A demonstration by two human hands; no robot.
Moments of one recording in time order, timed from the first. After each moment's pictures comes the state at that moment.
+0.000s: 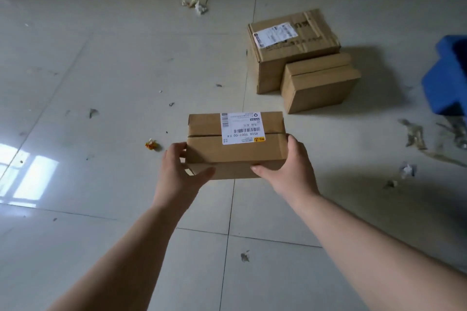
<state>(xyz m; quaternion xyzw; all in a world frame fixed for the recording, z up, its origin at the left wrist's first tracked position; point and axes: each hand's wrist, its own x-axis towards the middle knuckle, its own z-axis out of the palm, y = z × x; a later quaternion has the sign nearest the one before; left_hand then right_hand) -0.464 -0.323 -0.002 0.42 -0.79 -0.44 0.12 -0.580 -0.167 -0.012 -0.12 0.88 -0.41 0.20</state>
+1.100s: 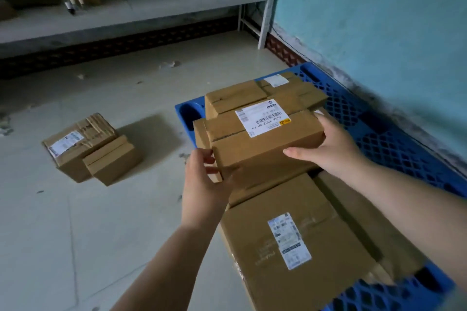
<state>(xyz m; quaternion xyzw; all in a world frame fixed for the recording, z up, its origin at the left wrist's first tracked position) -0.560 0.213 0.327 0.09 -0.80 -0.59 0.06 -0.607 0.425 0.365 0.08 0.91 -0.41 0.05</state>
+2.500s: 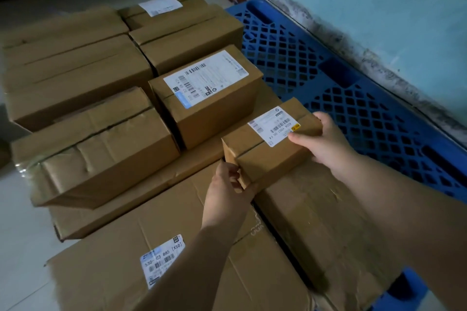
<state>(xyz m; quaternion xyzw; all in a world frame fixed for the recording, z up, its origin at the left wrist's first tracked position) -0.646 0.515 0.106 0.09 -0.83 -0.52 -0.16 -0.699 0.713 0.126 0.26 0.82 -0.50 0.08</state>
